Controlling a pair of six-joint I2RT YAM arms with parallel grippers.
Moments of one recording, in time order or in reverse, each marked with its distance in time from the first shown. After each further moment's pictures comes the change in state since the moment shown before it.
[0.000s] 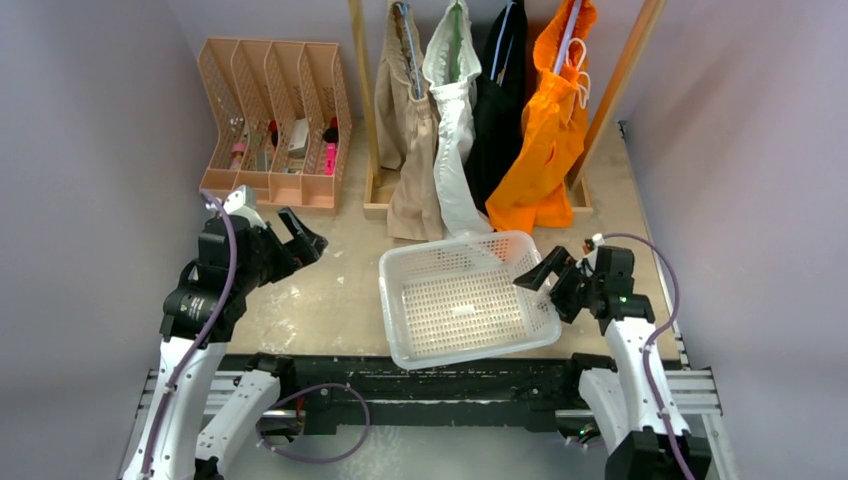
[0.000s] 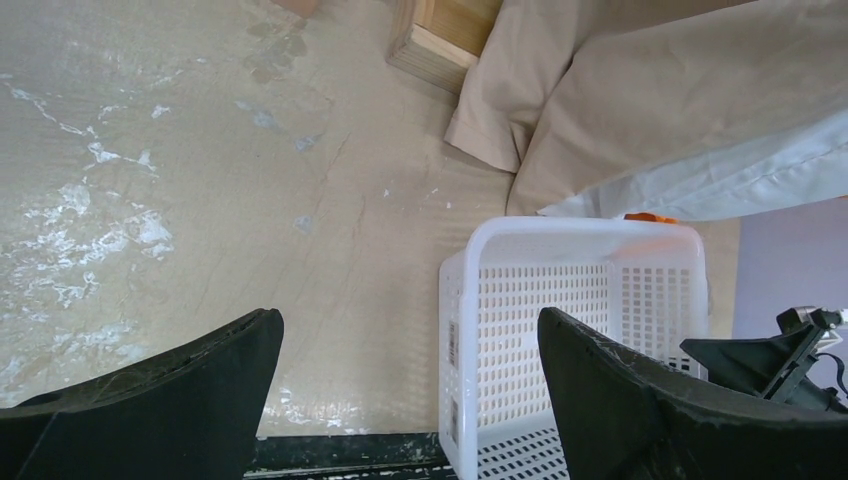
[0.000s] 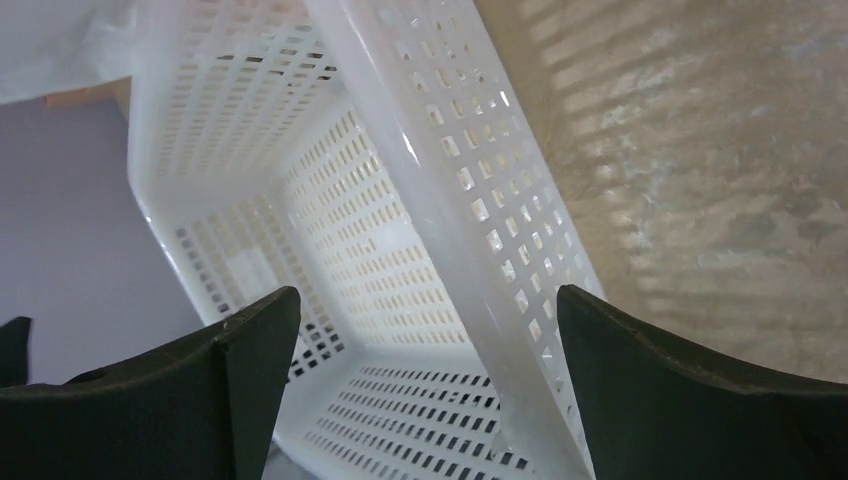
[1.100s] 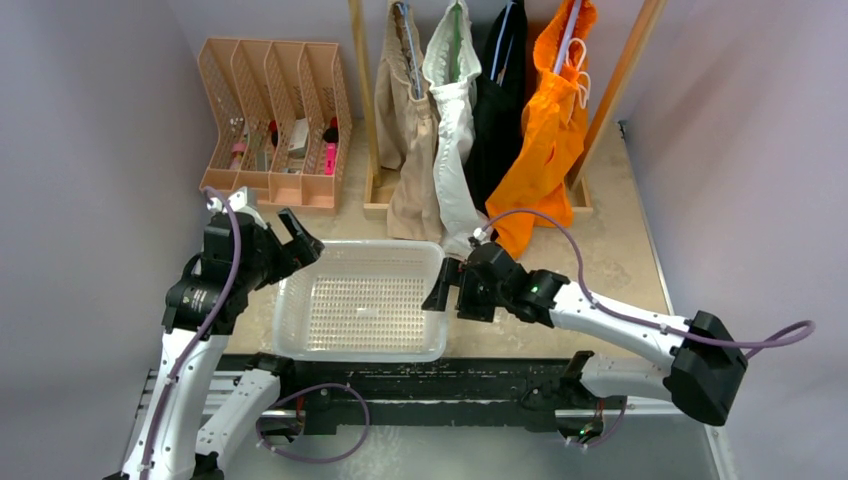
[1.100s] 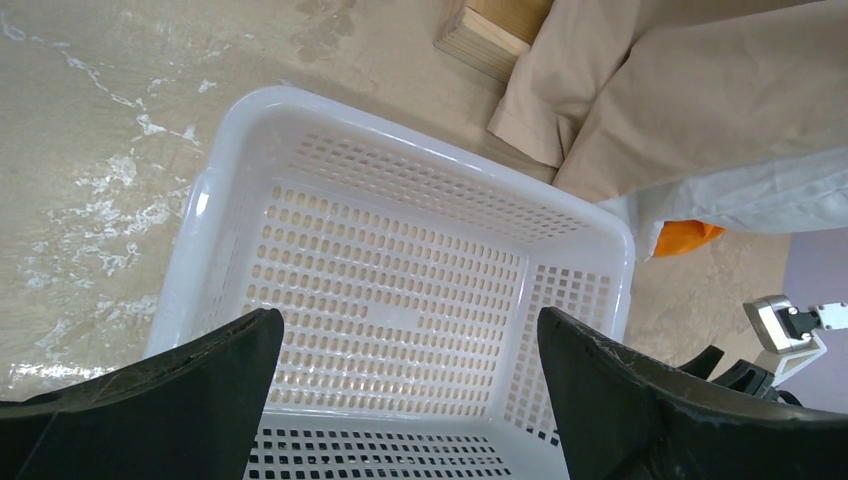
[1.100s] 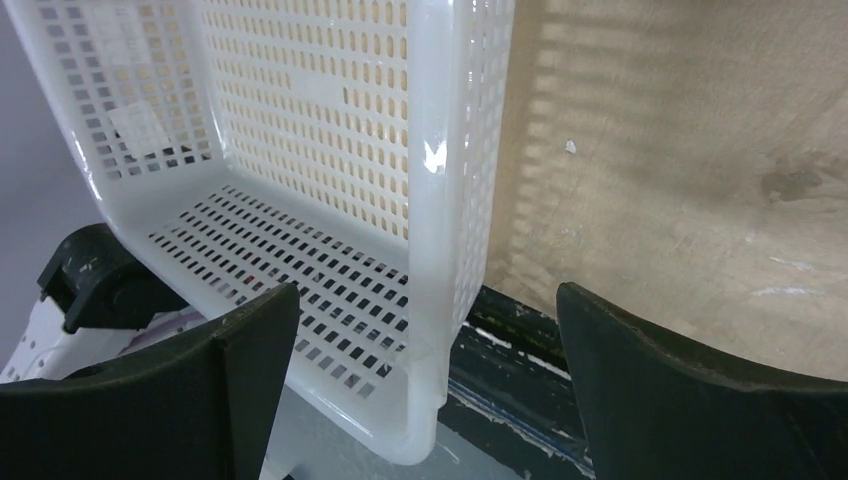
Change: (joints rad) left arm 0.000 0.036 0.014 -0.060 -0.049 0.000; right arm 1.057 0.414 0.245 0.275 0.476 0.406
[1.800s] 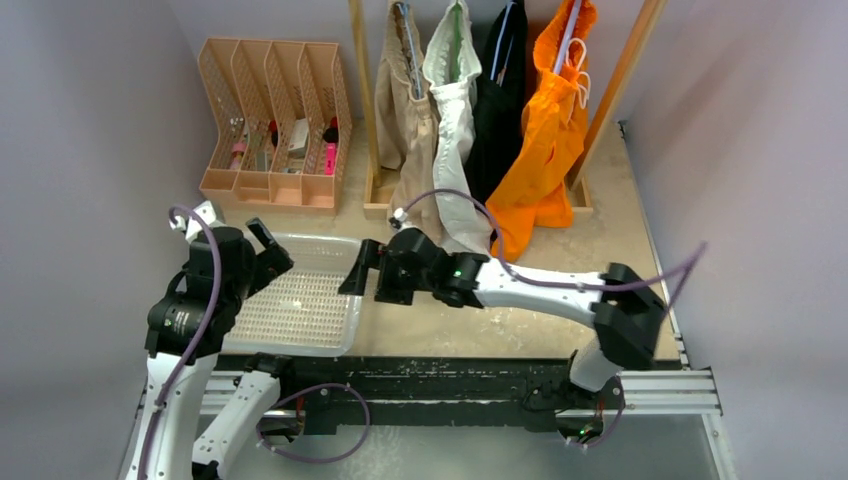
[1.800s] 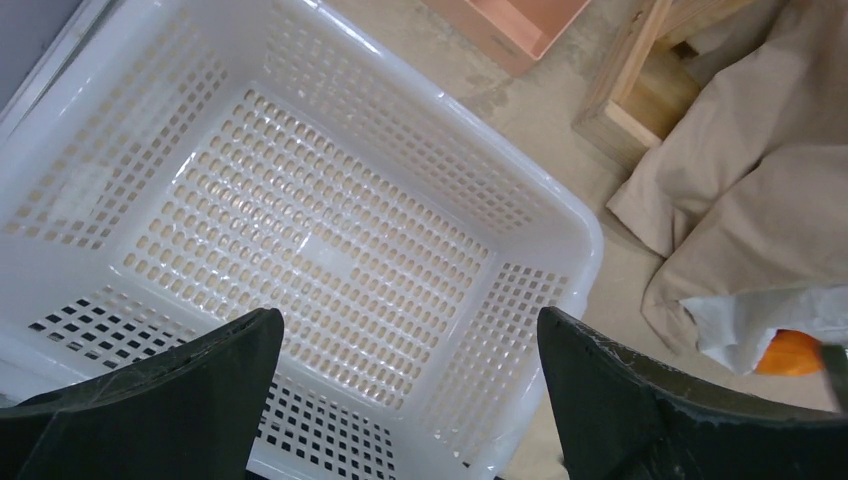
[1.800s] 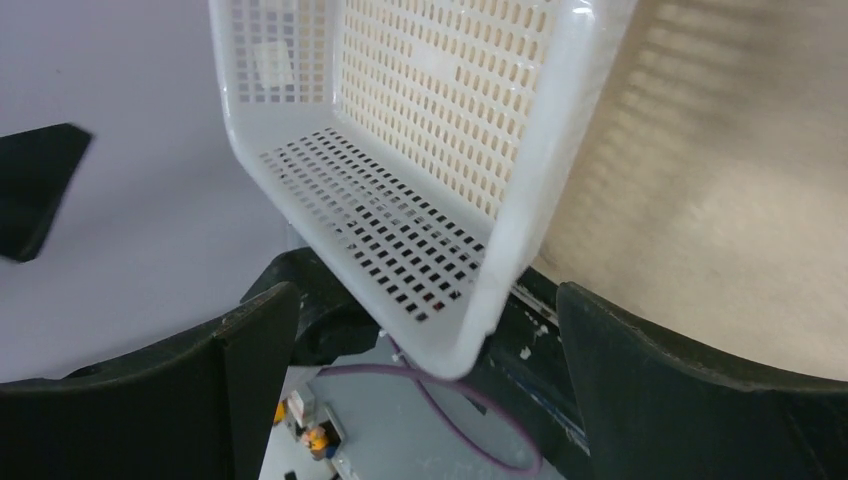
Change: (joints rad) left arm 0.001 -0.065 0.084 -0.172 -0.324 -0.035; right arm 0.196 0.491 0.436 0.290 0.015 0.108
